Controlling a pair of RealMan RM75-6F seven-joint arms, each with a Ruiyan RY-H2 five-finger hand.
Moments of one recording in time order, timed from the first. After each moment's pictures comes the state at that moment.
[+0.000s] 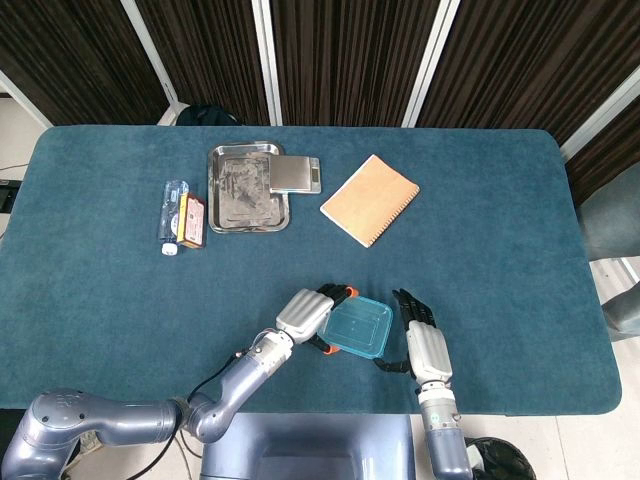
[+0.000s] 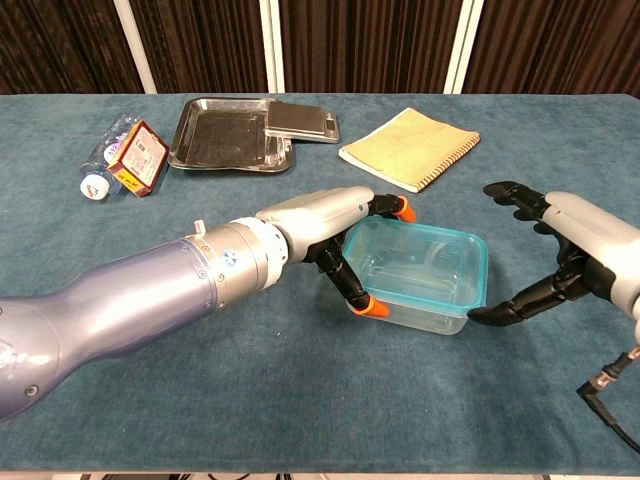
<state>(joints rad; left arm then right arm) -0.93 -1.94 -0.22 -1.34 1.10 0.82 0.24 0.28 -1.77 0.18 -1.85 -1.09 1.39 -0.39</state>
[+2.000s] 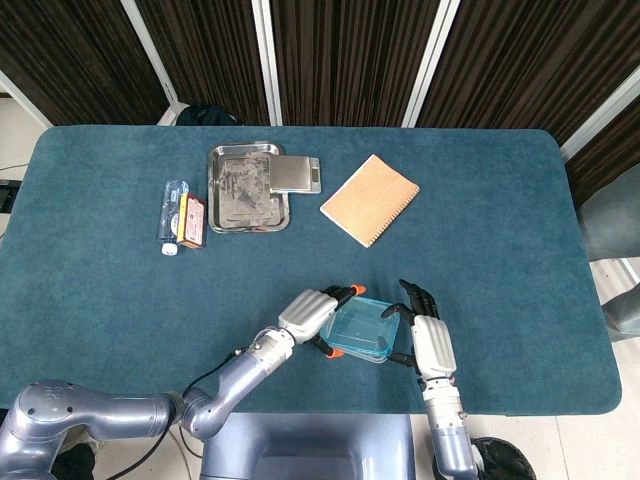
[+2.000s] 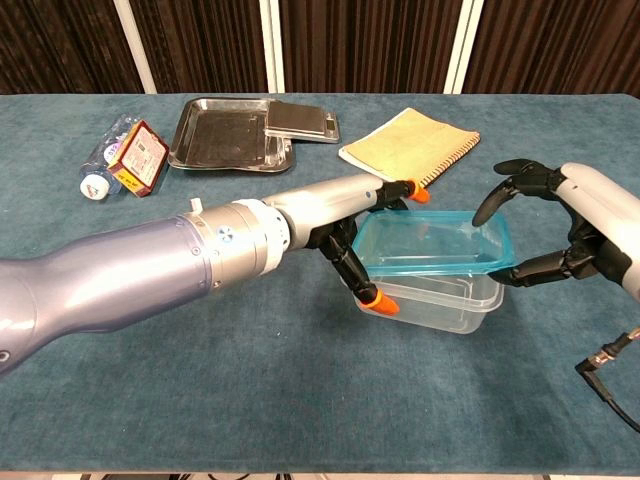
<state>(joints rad) -0.96 -1.86 -0.24 -1.42 1.07 0.79 0.19 0.26 -1.77 0.15 -1.71 -1.28 1.39 -0.20</state>
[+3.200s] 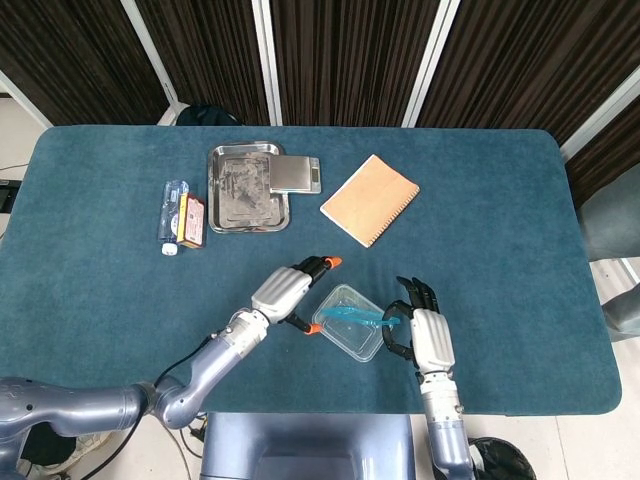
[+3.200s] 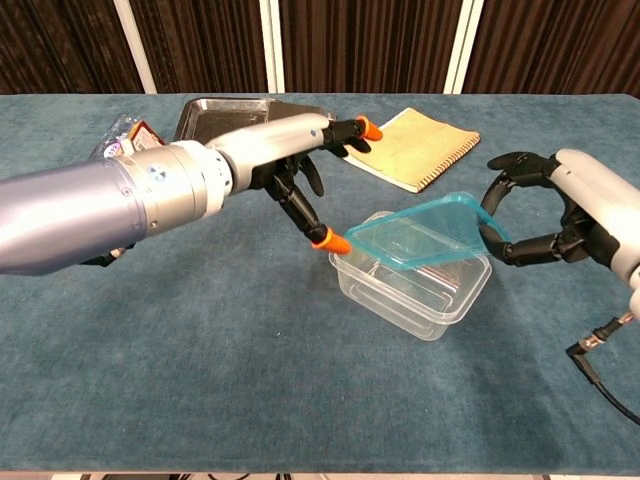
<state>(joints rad) -0.91 -1.71 -0.25 -1.51 1.12 0.84 0.11 0.28 -1.79 0.20 -1.72 -1.25 1.39 -0.25</state>
